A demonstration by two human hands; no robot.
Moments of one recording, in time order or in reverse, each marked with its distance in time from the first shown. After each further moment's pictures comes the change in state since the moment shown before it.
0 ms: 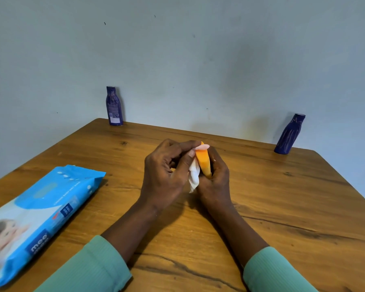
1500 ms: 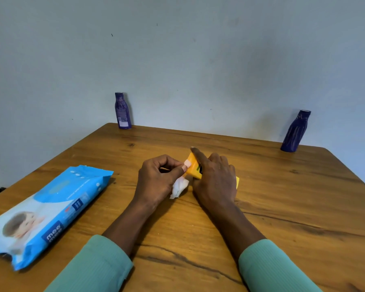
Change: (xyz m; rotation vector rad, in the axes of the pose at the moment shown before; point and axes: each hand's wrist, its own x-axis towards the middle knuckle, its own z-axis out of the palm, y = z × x) left_hand -0.010 -0.021 -0.015 -0.030 -0.033 -0.501; right_hand 0.005 -0.001 -0.006 -1.174 -0.167 0.083
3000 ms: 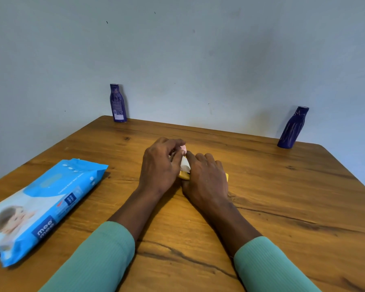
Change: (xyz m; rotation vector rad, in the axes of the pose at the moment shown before) left_hand 0.018 0.002 0.016 0.452 0.111 0.397; right_hand -0.005 -0.009 0.002 -0.085 -0.066 -0.128
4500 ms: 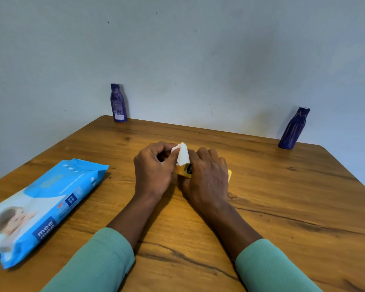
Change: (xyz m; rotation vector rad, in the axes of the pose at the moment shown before) left_hand -0.012 0.000 -0.007 -0.275 0.122 -0.250; right_hand -0.002 -0.003 0.009 -0.039 0.250 -0.006
